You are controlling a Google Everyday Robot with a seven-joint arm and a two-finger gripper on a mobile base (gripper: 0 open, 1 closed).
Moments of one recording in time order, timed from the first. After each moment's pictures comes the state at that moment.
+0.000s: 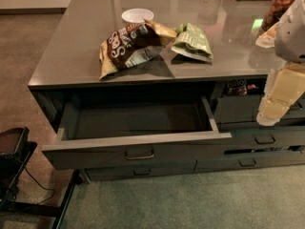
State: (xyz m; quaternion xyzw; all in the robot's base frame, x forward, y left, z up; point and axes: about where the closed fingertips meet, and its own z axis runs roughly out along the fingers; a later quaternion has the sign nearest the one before) arm 0.438 -0.217 0.976 -0.60 0.78 -0.03 0.16
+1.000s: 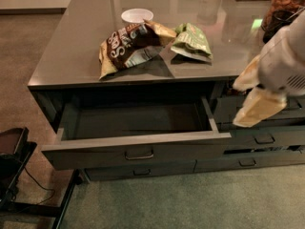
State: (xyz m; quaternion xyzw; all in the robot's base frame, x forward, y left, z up) arm 0.427 -0.195 0.937 -0.62 0.77 -0.01 0.17
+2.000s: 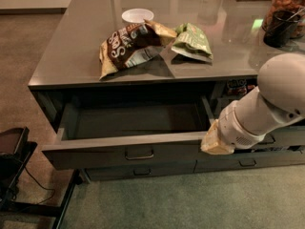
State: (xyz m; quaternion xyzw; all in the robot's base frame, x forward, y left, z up) arm 0.427 -0.157 0.774 -0.62 0.76 0.08 0.18
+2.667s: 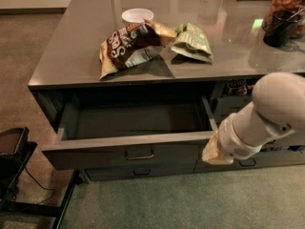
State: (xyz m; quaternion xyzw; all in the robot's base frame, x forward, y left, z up) arm 0.421 -0.164 0.738 -0.62 0.77 0.09 0.16
